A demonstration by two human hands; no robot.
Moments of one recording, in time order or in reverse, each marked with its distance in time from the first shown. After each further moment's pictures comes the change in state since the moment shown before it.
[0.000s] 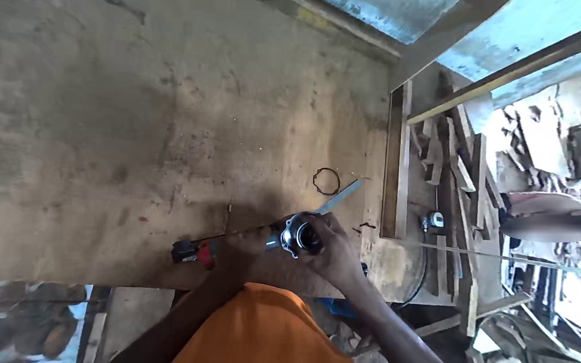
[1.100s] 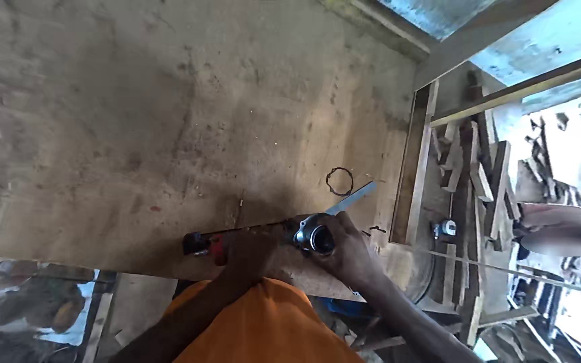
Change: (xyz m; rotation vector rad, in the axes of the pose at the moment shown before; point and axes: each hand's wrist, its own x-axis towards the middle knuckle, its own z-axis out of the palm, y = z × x) left_hand 0.021 0.000 -0.033 -0.179 -0.562 -0.119; right_hand 0.018 -0.013 -0.019 -0.175 -0.198 0.038
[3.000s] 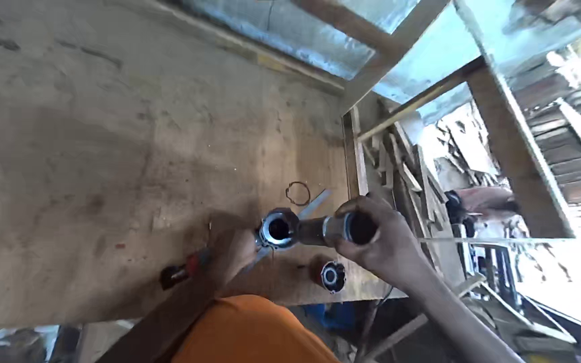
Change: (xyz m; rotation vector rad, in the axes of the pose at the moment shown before) left_hand 0.029 0.024 -0.022 -0.095 -0.200 -0.123; right_hand -0.071 0.001 -0.124 0.173 0.311 0.036
